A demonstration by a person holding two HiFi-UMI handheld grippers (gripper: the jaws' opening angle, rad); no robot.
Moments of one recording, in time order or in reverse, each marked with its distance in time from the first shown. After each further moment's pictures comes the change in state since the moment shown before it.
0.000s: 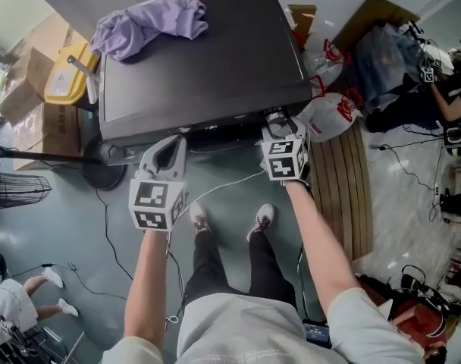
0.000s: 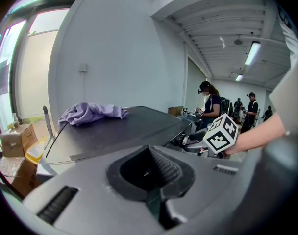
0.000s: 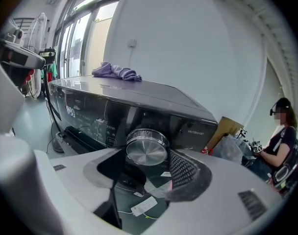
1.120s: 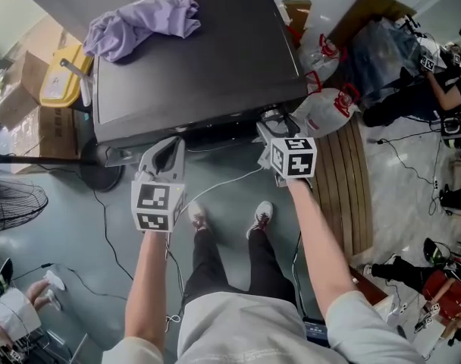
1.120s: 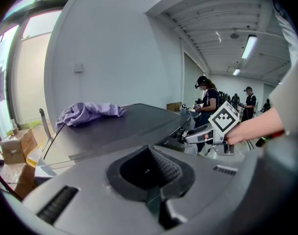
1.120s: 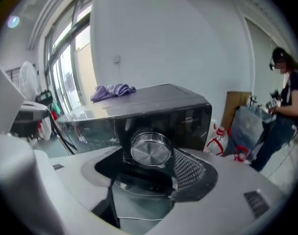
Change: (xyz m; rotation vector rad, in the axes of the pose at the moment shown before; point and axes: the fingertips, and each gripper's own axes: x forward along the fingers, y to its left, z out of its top) left arm 0.008 -0.005 -0.010 0.064 0.023 0.002; right arm -0.011 0.000 0.003 0.334 -0.063 0.183
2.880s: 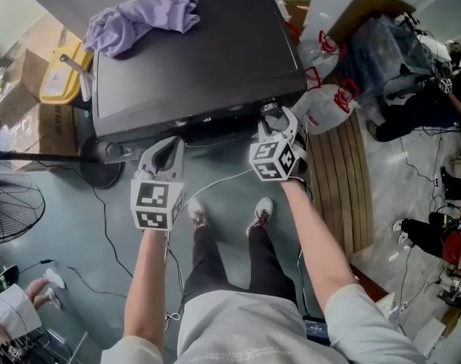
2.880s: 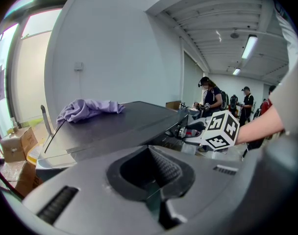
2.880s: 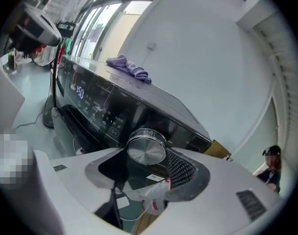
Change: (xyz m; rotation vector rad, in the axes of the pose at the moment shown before) left arm -0.008 -0.009 -0.011 -0.011 0.021 -0.010; right arm 0.001 0.002 -0.002 -0.609 0.025 -0.284
